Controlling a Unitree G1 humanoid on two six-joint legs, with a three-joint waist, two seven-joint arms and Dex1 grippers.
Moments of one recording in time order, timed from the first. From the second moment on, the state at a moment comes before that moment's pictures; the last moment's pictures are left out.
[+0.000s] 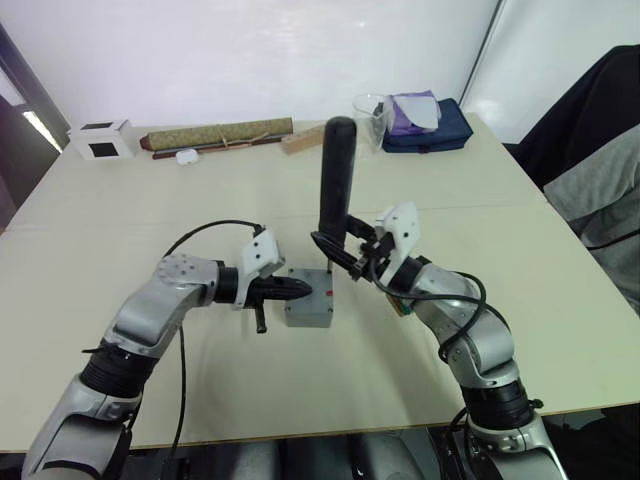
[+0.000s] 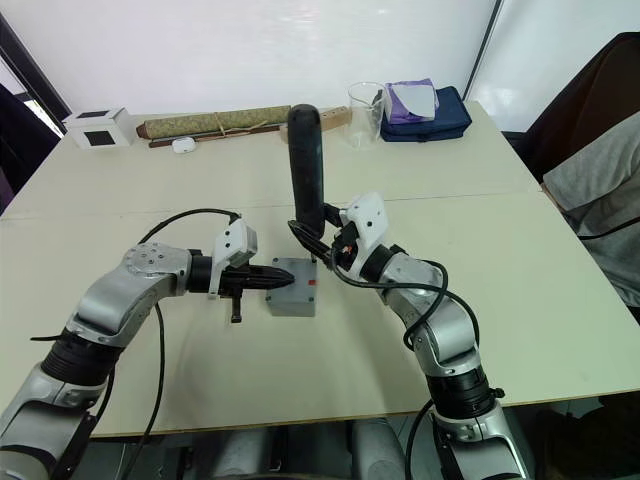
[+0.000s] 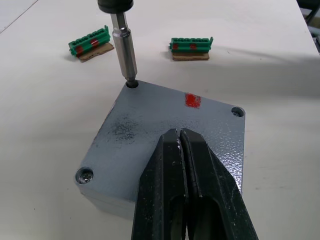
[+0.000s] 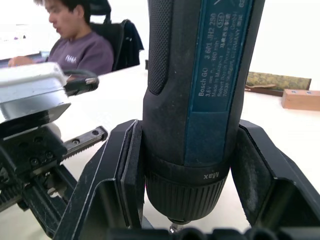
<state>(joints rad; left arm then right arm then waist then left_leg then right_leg) -0.48 0.63 -0.23 -0.15 -0.35 0.58 -1.07 -0.39 -0.25 0.16 -0.31 0.32 0.44 0.54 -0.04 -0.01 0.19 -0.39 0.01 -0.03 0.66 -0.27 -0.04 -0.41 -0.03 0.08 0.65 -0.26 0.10</state>
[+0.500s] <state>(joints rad) -0.47 0.62 -0.24 -0.16 -0.33 0.56 -1.06 -0.36 -0.23 0.16 -0.29 0.32 0.44 0.54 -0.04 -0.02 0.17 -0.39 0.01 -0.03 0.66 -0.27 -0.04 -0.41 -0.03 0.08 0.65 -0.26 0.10</state>
